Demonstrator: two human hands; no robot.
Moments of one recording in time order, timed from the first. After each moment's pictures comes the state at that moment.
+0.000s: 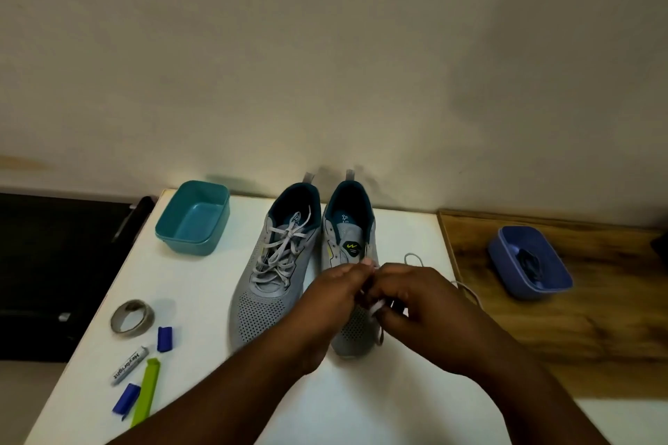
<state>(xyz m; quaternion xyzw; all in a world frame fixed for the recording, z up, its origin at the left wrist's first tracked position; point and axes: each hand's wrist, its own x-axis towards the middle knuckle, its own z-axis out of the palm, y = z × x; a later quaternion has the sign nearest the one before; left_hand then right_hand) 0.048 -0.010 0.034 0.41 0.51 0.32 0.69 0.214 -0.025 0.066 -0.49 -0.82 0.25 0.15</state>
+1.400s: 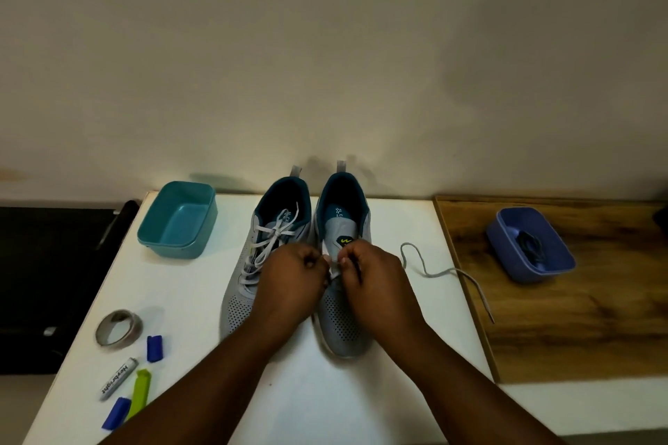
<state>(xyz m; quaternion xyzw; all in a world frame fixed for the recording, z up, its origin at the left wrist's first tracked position) 0.020 0.032 -0.021 0.56 0.63 0.33 0.42 0.165 0.008 -0.010 -0.67 -0.66 0.21 0.28</state>
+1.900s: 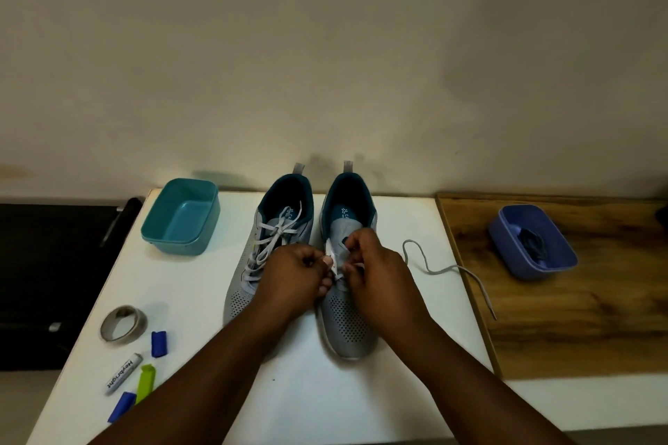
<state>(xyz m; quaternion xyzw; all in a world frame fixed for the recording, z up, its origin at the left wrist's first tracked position) 0.020 0.030 -0.017 0.45 0.60 0.36 0.56 0.171 0.008 -0.009 -0.65 -0.69 0.21 0.24</state>
